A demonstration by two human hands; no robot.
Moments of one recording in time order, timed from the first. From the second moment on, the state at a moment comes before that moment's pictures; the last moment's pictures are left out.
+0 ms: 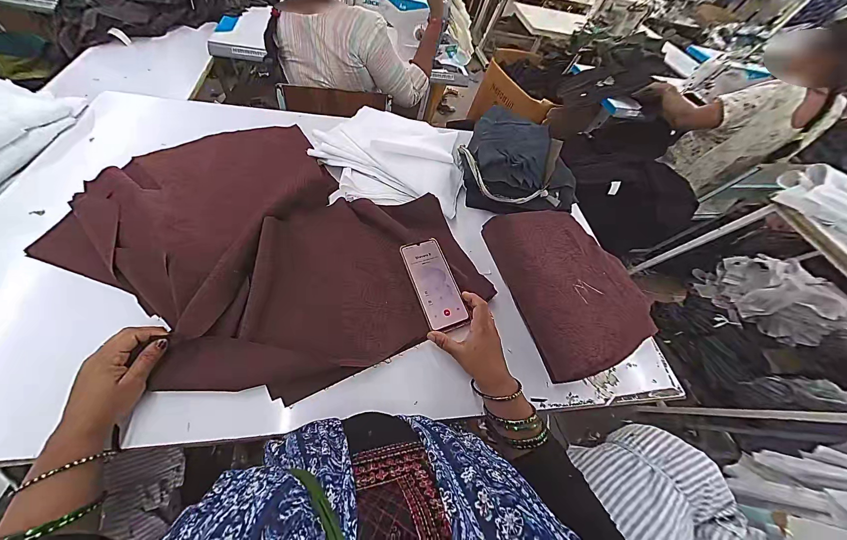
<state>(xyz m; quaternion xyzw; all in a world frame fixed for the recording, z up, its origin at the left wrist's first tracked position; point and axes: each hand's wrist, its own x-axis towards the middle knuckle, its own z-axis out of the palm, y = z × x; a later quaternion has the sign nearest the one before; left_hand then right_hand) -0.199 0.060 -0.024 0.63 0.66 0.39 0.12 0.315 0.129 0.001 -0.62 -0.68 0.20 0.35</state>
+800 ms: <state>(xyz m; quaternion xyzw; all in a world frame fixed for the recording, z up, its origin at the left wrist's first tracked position) -0.190 0.060 -0.016 0.55 0.66 0.48 0.17 0.325 0.139 0.012 -0.69 -0.63 0.14 0.34</state>
